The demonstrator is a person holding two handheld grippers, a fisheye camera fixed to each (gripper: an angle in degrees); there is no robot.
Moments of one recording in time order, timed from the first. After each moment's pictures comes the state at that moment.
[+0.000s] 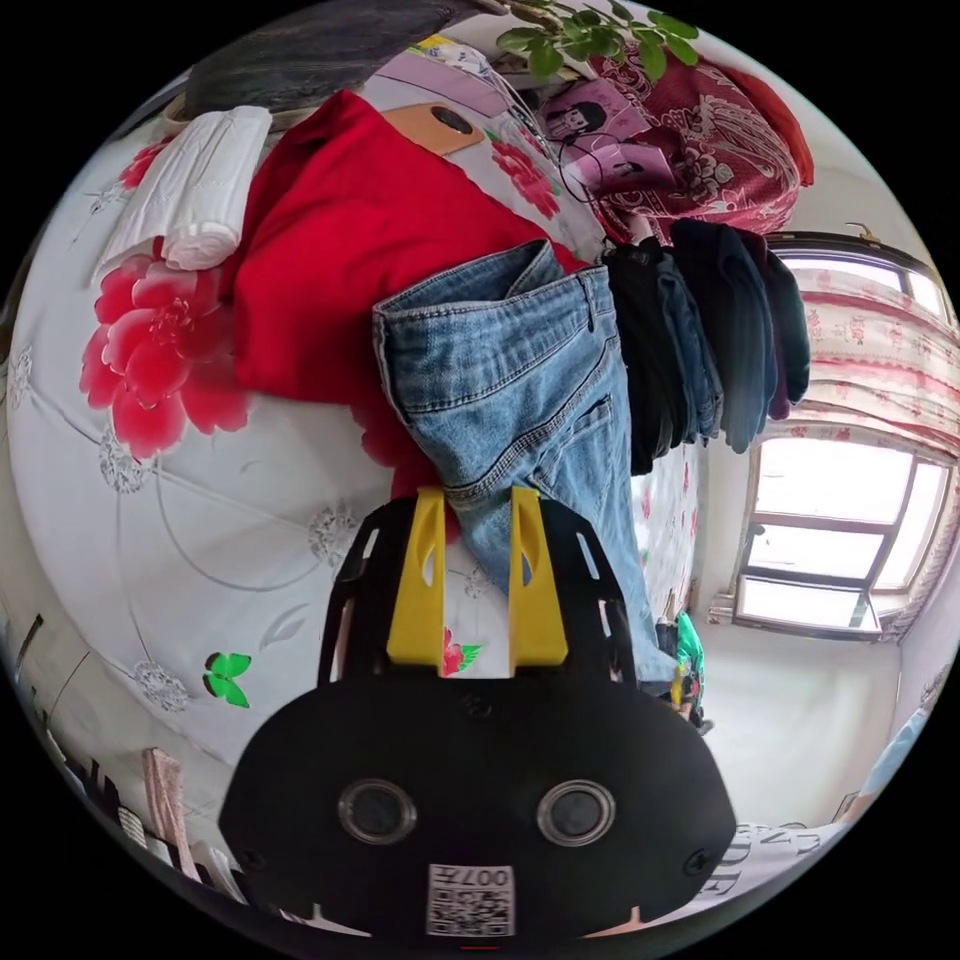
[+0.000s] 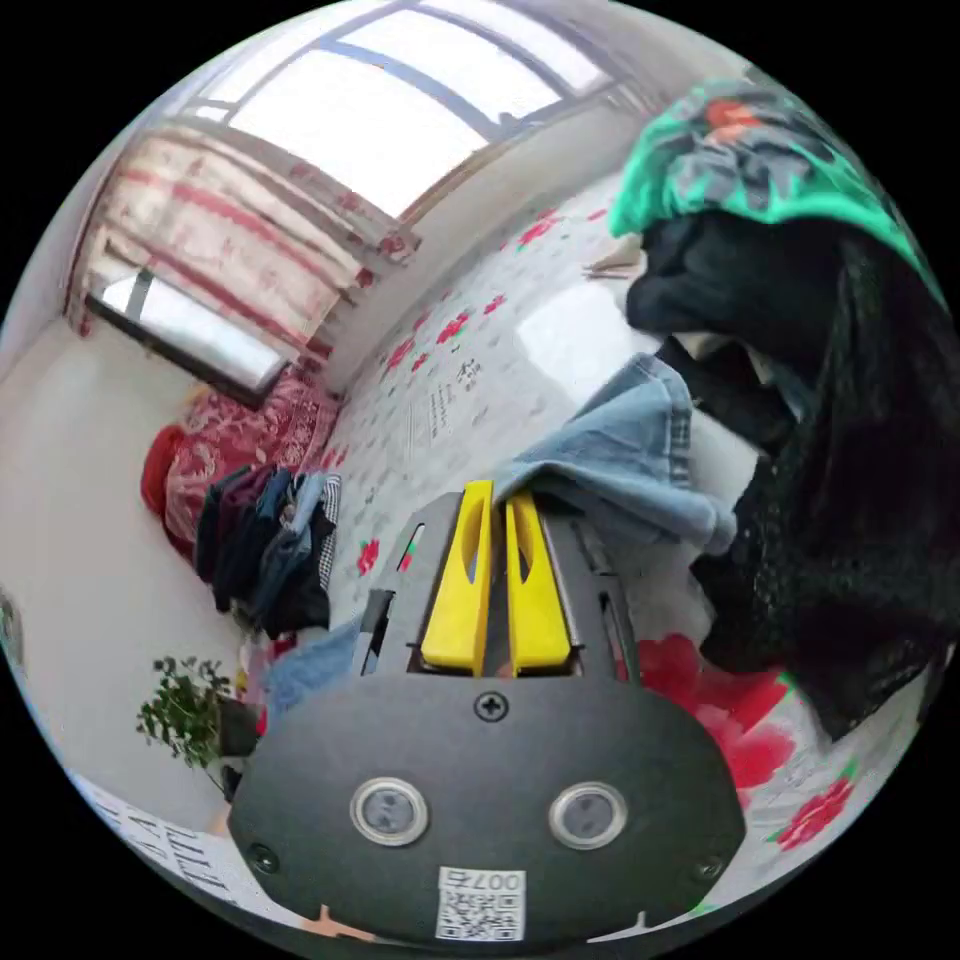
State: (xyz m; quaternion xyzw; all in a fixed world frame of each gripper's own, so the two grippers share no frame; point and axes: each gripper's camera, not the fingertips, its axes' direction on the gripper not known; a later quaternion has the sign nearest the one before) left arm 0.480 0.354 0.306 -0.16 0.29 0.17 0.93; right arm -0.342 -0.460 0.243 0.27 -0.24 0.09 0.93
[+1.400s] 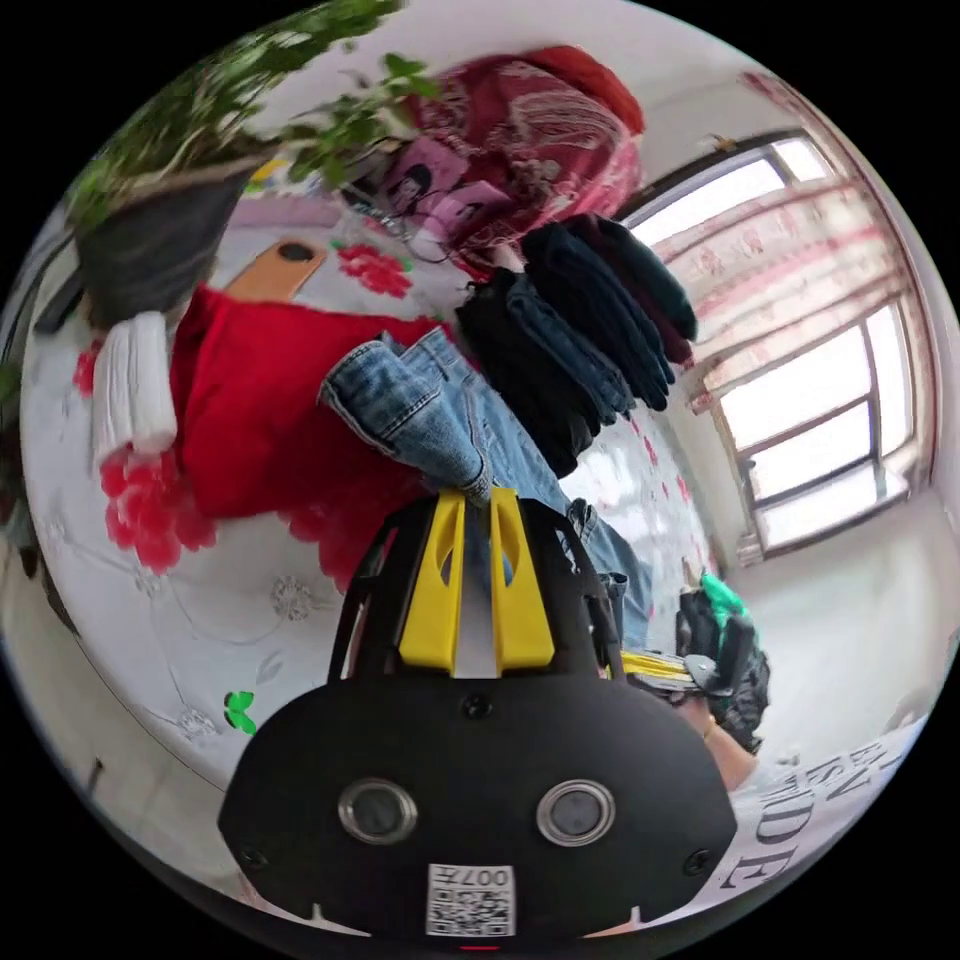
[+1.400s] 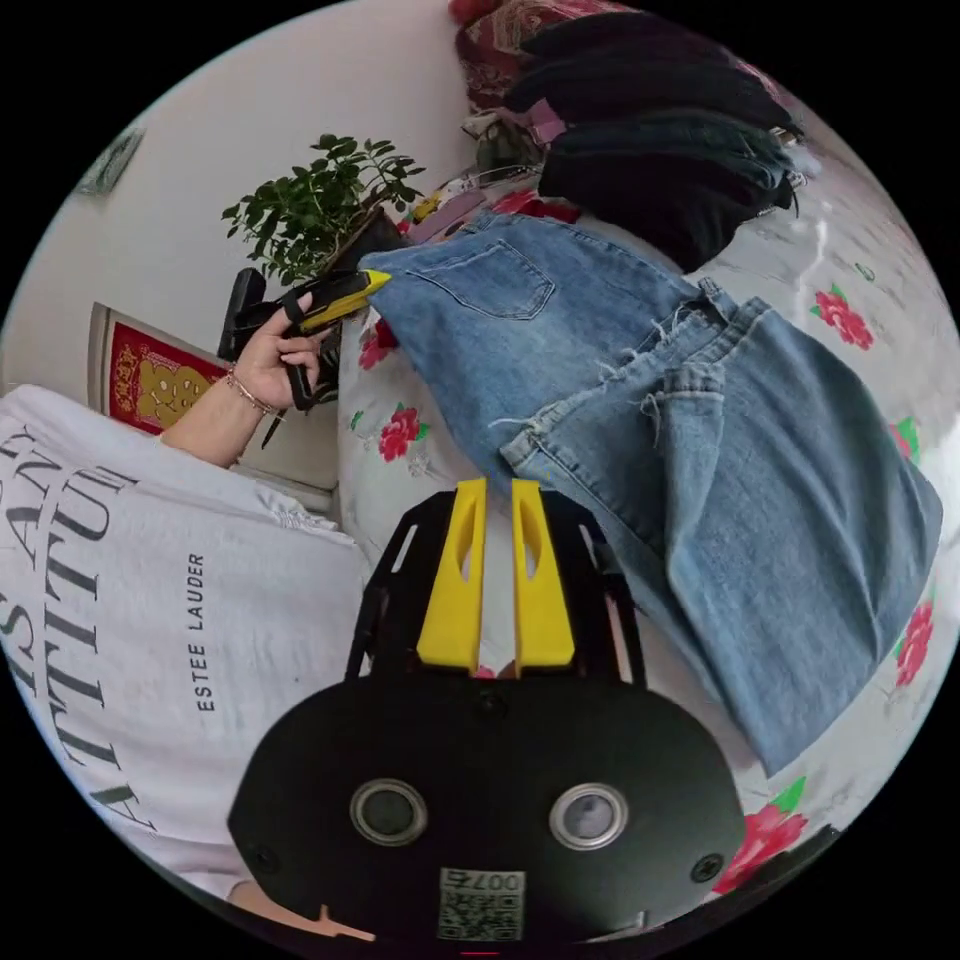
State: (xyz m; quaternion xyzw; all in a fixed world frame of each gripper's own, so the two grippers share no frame) left arm 0.445 0.380 0.205 -0.02 0.32 0.31 0.89; right arm -0.680 -0.406 0.338 -0.08 -0.27 -0.51 0.81
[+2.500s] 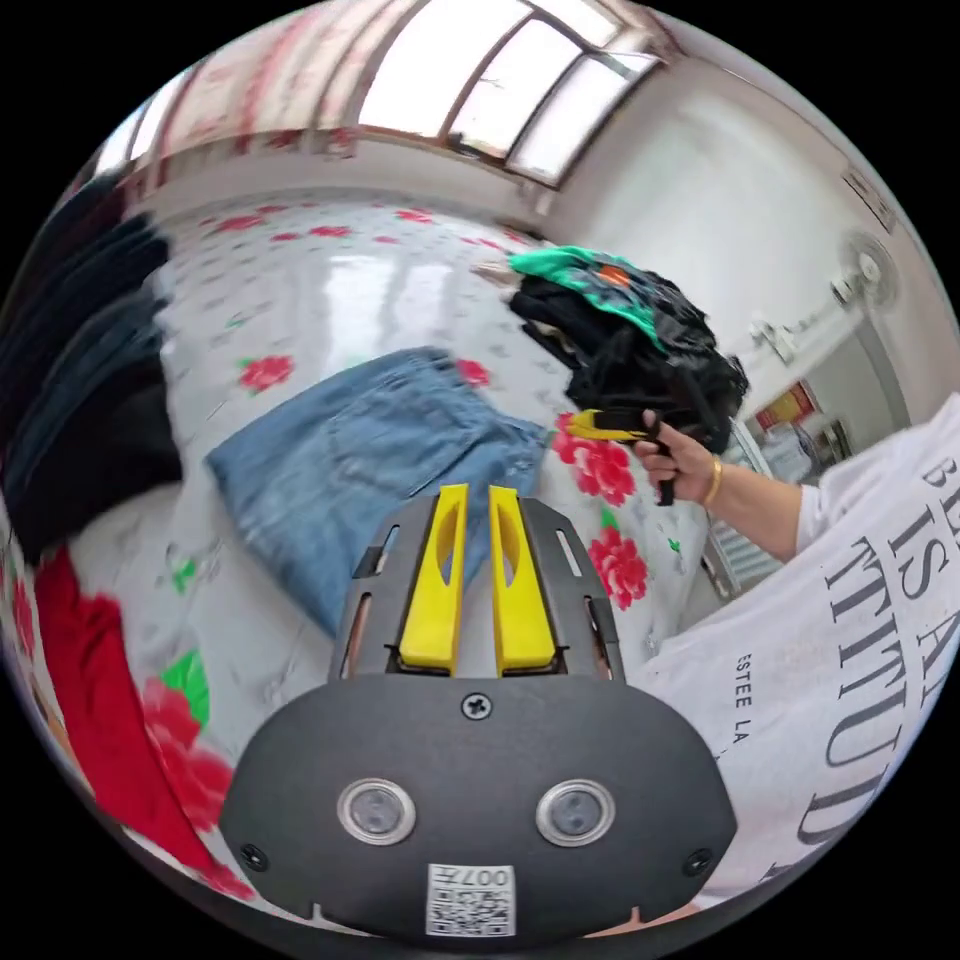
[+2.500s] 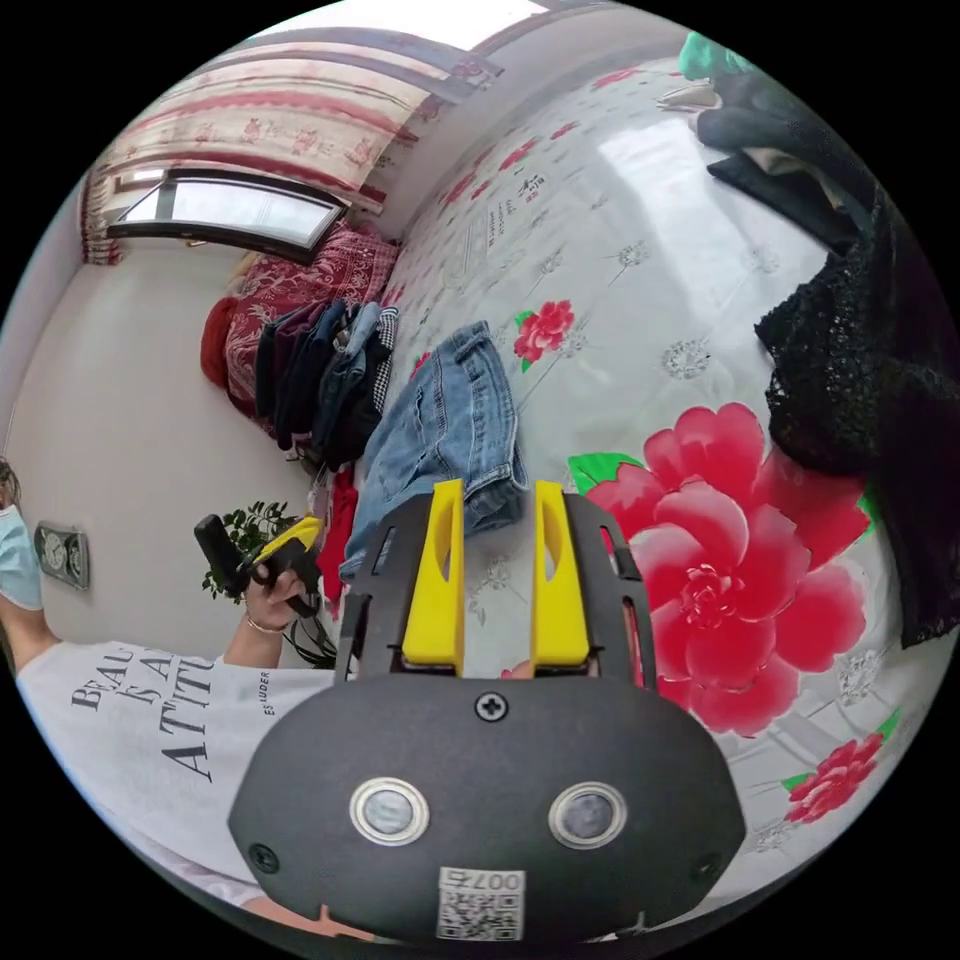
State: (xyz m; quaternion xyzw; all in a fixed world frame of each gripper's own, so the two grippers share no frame) left arm 0.689 0.606 0.152 -0.13 0.33 0.76 0.55; right arm -0.313 -0.454 0.256 0.08 -0.37 -0.02 0.93
